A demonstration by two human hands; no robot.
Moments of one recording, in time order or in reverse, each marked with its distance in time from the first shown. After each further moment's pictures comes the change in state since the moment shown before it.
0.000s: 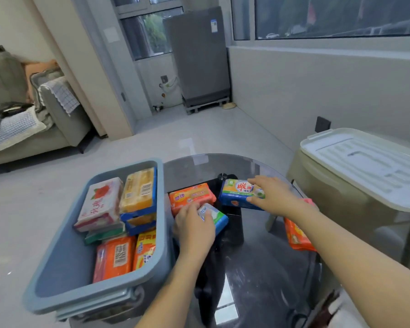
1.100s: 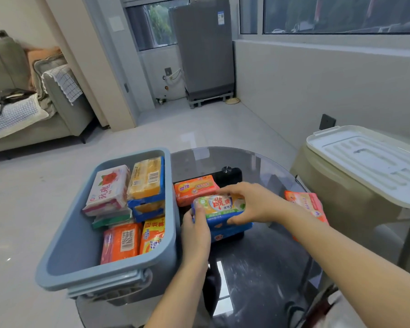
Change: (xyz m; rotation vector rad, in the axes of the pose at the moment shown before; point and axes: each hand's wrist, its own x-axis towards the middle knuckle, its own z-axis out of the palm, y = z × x) left_hand -0.027 -0.016 -0.003 -0.825 -0.069 -0.300; right_hand -0.028 -0.058 -0.002 0.231 -0.189 -0.405
